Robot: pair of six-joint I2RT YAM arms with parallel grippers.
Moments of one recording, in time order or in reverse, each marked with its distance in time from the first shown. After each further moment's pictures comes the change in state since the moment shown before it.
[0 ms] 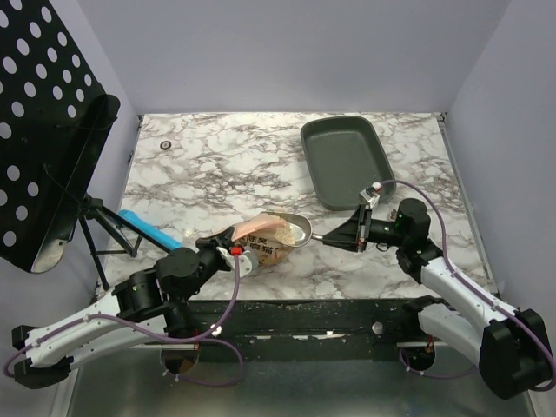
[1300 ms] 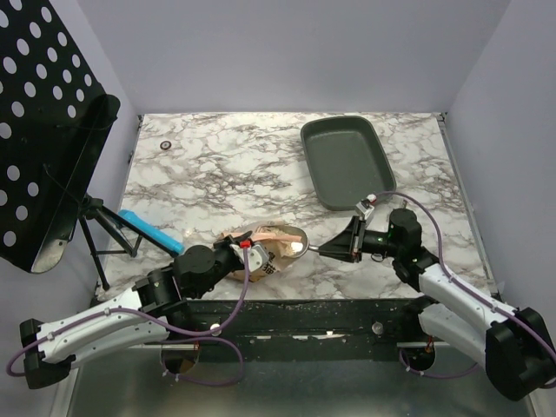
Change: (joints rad) left arm 0.021 0.106 -0.095 0.185 0.132 -0.173; right arm 0.106 0.003 -0.074 -0.010 0.132 -0.020
